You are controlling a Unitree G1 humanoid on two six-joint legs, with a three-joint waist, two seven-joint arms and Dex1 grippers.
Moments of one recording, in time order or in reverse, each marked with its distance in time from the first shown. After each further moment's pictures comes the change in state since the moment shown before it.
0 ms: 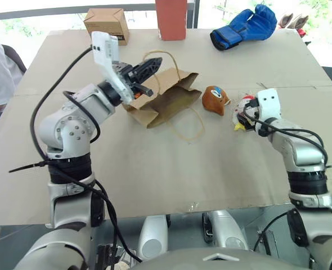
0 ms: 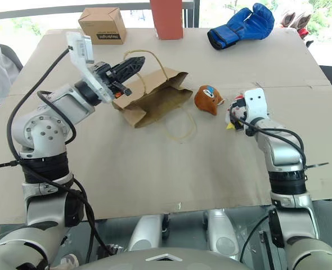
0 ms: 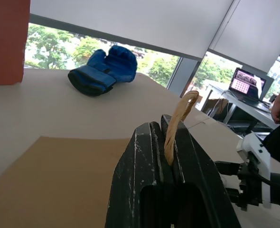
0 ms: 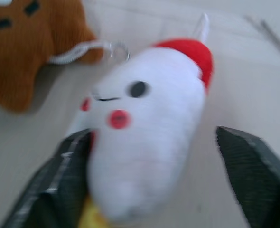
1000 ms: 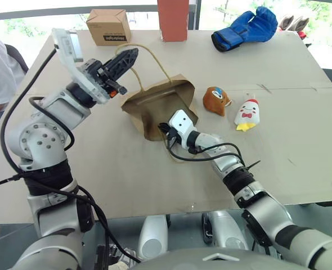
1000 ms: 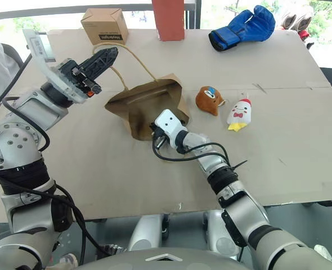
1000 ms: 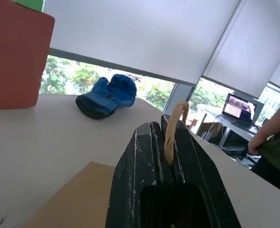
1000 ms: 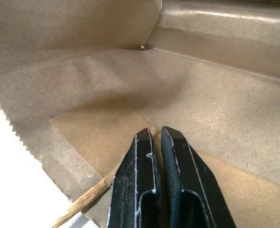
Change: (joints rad) left arm 0.085 0.075 0.148 -0.047 -0.147 0.012 -0.033; right arm -0.086 0.390 0.385 0.569 -0.120 -0.915 0.369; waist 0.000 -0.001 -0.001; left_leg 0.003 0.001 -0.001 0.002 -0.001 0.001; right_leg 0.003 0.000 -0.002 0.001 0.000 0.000
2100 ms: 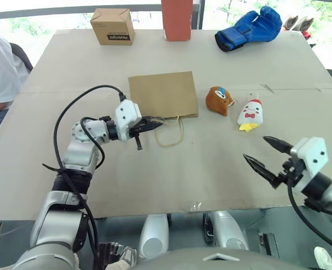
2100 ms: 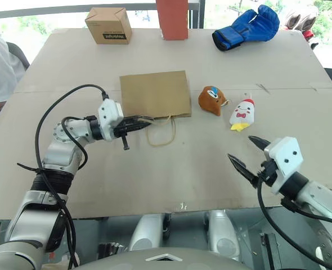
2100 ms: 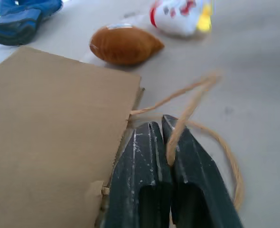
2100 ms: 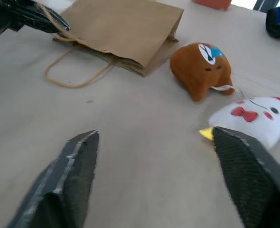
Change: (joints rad) left arm 0.119 0.064 -0.407 0.455 0.573 -0.796 -0.673; right arm 0.842 -0.600 -0.565 -1.403 0.508 0.638 -0.045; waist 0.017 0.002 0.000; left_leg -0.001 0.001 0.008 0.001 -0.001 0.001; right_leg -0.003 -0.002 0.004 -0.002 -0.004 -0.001
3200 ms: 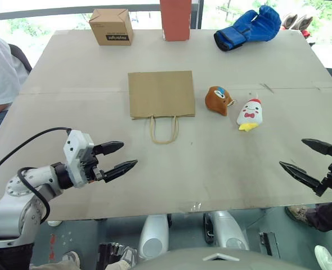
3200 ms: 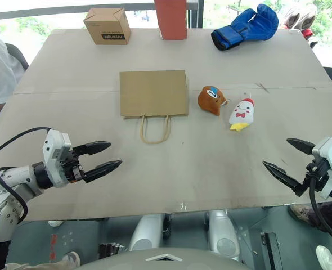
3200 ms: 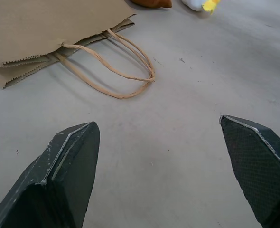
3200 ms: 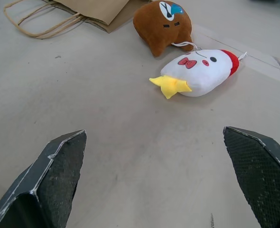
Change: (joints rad) left arm 0.661 0.169 0.389 -0.609 -0.232 0.435 0.130; right arm 0.190 -0.200 -0.435 0.179 0.116 -0.041 0.346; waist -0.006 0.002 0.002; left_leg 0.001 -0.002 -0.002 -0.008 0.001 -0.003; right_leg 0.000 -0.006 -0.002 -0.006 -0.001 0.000
